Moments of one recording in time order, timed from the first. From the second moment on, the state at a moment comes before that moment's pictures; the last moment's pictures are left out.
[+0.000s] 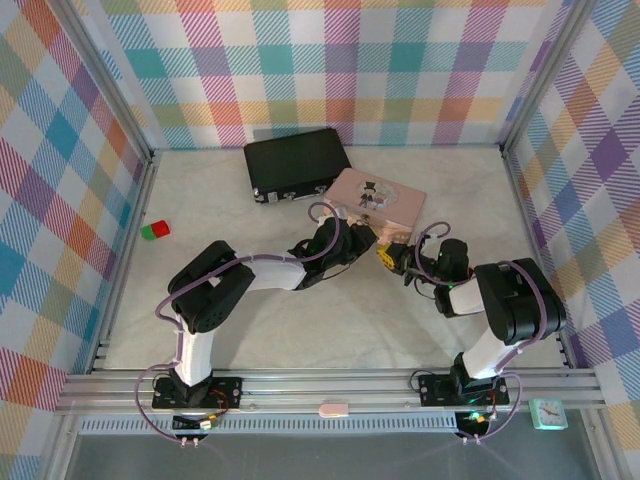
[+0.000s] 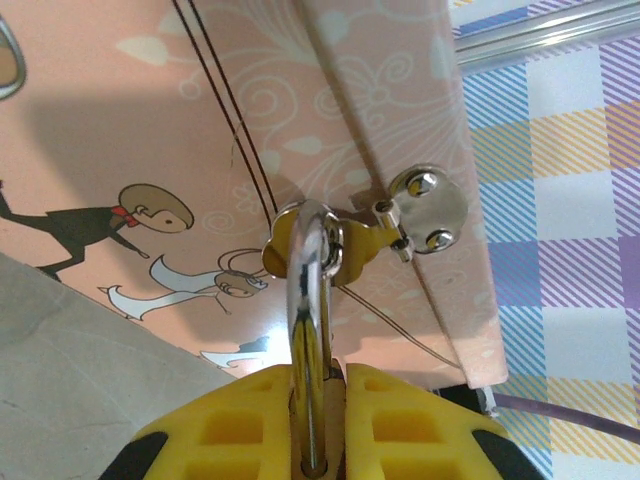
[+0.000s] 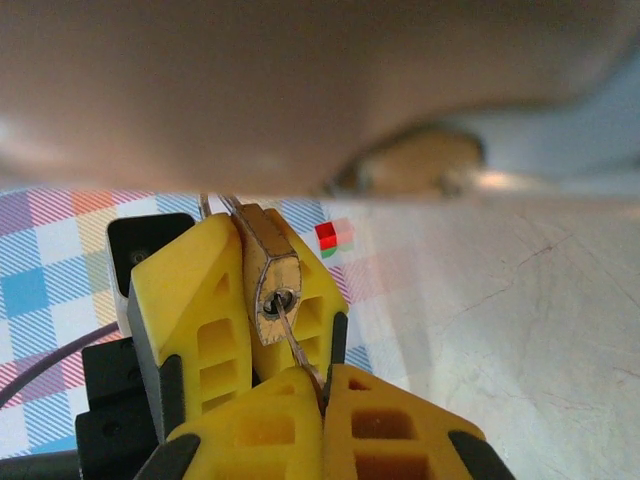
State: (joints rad) left arm -0.85 1.96 1.09 0.50 0.02 -1.29; right arm 0.17 1.63 0.33 1.06 -0.81 1.56
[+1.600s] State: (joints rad) left arm -0.83 1.99 1.09 0.68 0.13 -1.34; right arm 0.11 1.35 0.54 0.26 -0.82 1.01
